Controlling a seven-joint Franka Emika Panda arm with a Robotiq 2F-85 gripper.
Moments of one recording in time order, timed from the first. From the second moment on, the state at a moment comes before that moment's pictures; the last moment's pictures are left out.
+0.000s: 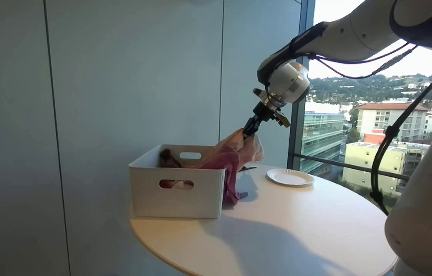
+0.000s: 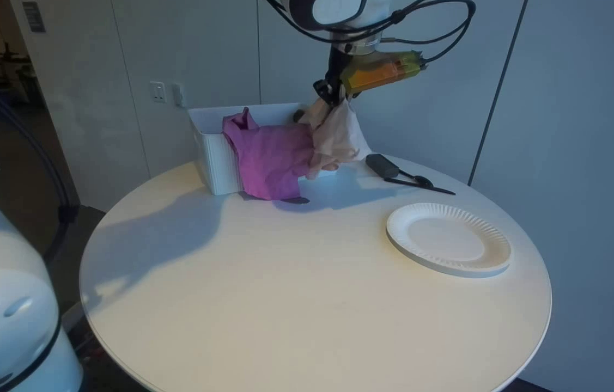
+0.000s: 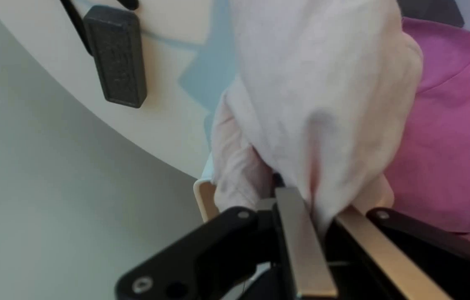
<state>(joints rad) -0.22 -0.16 -0.20 -2.10 0.59 2.30 -1.60</state>
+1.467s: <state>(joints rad) -0.05 -0.78 -0.34 -2.47 0.46 3.00 -1.65</state>
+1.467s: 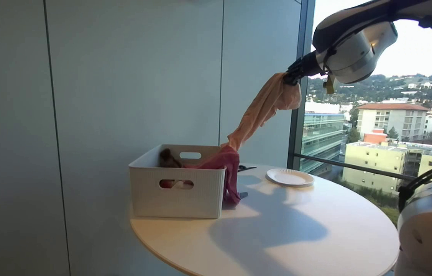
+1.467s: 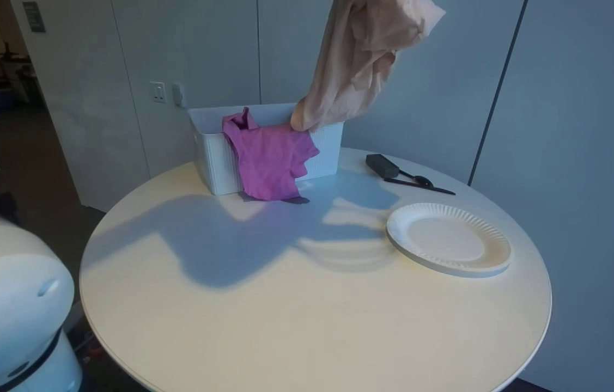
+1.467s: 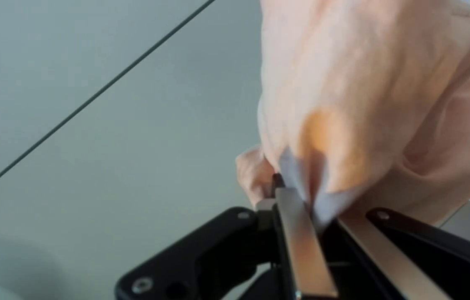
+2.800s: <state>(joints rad) -0.12 -0.61 -0.47 -2.64 0.09 2.46 -1.08</state>
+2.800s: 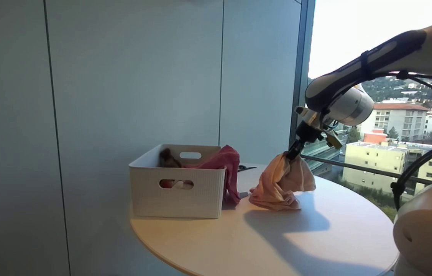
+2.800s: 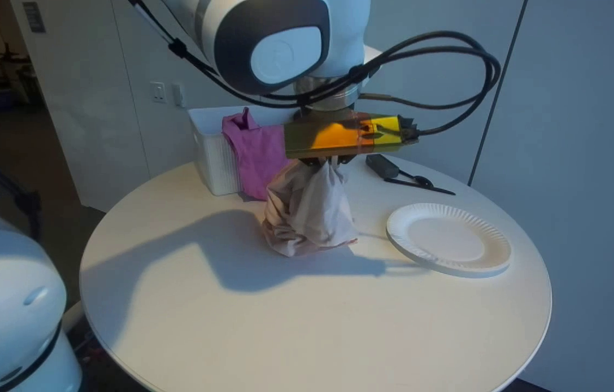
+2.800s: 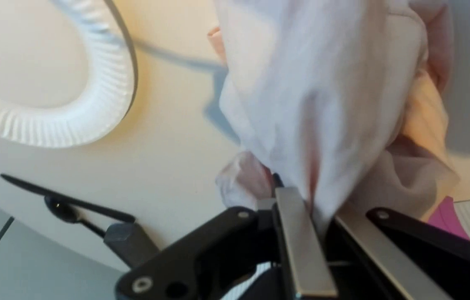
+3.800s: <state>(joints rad) -0.17 -0.48 -0.34 -2.45 0.04 2.36 -0.78</state>
